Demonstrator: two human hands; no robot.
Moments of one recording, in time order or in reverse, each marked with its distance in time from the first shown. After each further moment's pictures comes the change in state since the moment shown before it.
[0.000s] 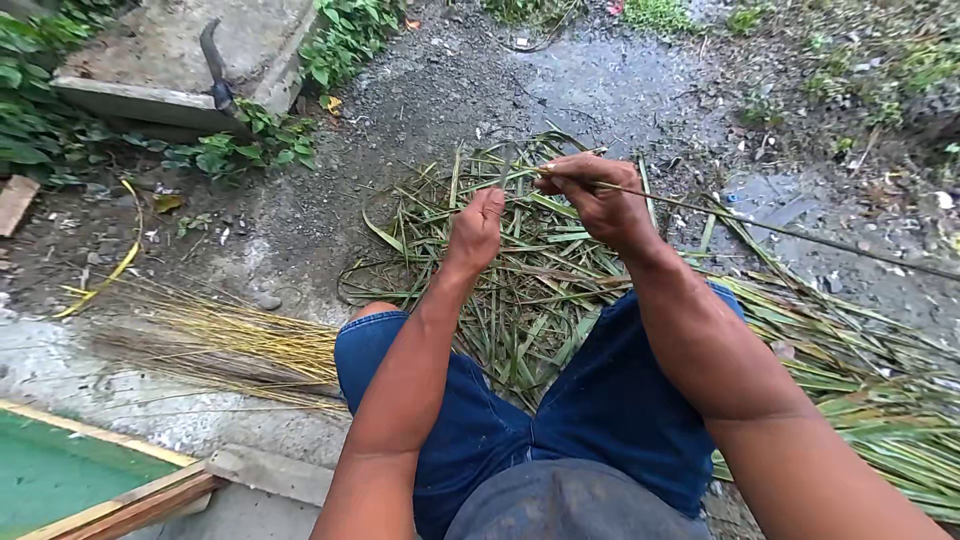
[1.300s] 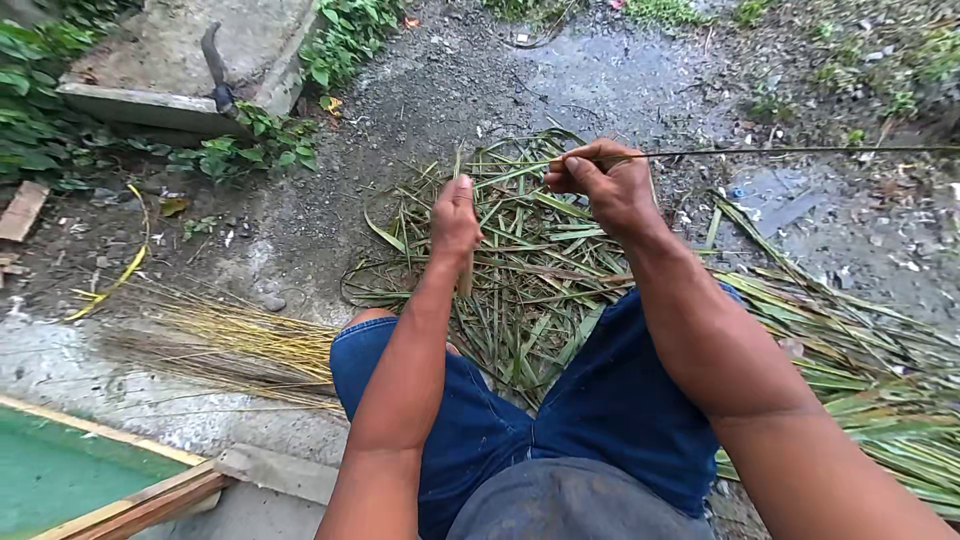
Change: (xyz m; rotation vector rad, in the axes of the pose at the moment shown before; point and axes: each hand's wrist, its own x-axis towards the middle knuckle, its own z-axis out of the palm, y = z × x) left_hand 0.014 -0.012 -0.008 -0.223 0.141 -0.165; right_hand 0.004 0.002 -0.002 0.277 0.162 0.424
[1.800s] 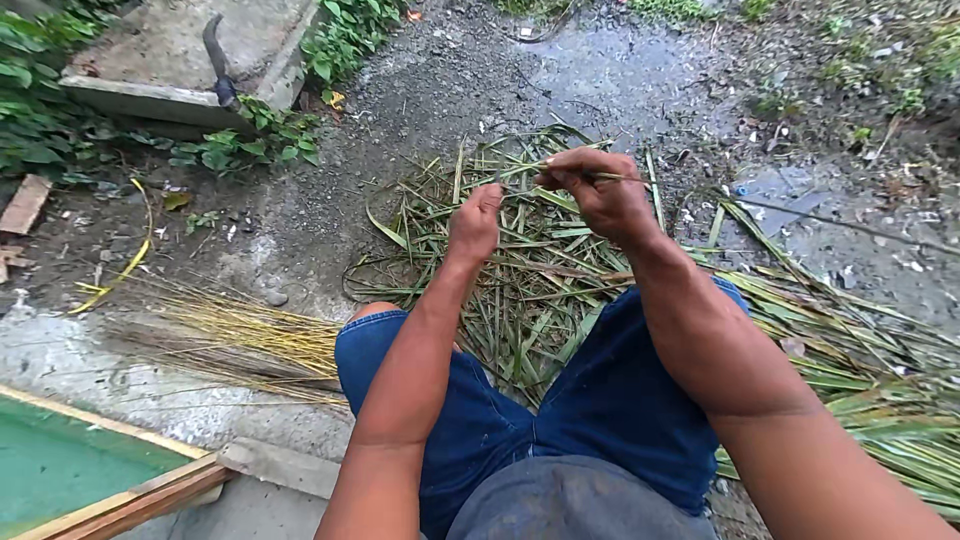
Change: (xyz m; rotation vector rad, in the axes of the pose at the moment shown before) left_hand -0.011 -0.002 0.010 0.277 -0.115 0.170; right_hand -0.002 0.004 0.005 -0.280 -0.179 -0.349
